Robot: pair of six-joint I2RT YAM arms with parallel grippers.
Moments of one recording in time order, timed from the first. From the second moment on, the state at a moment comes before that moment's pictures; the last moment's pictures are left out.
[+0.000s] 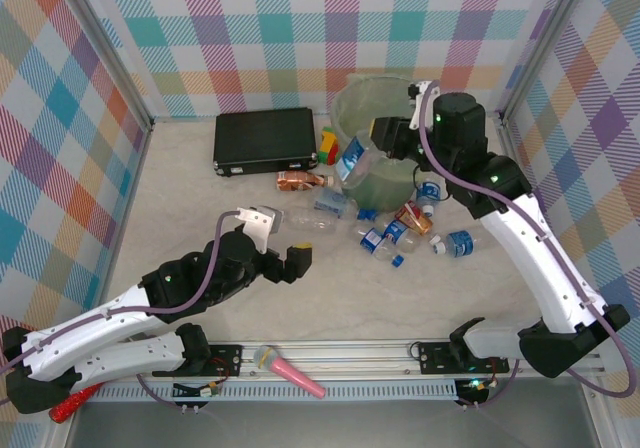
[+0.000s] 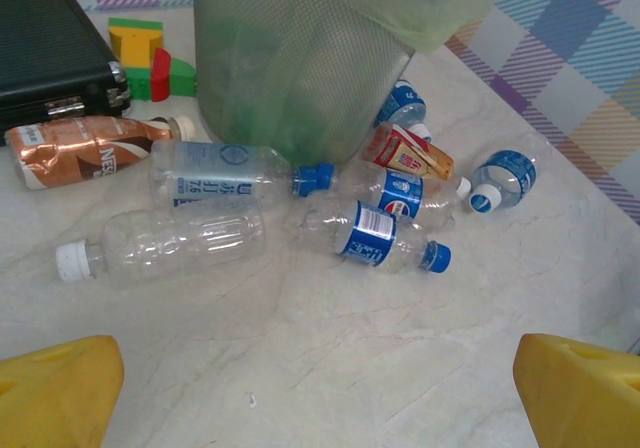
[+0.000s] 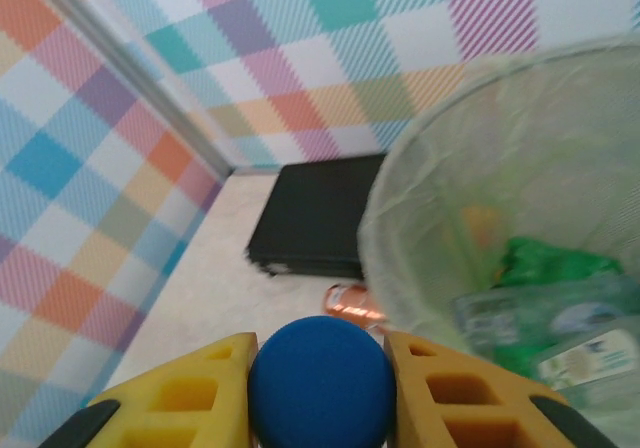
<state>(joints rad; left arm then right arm) -1.09 0.79 0.85 -0.53 -0.37 -0.47 0.53 1.28 1.61 -0.66 -0.05 0.43</state>
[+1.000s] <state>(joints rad) -1.09 0.82 0.89 -0.56 -0.54 -0.55 0.36 1.52 1.85 -0.60 0.11 0.28</state>
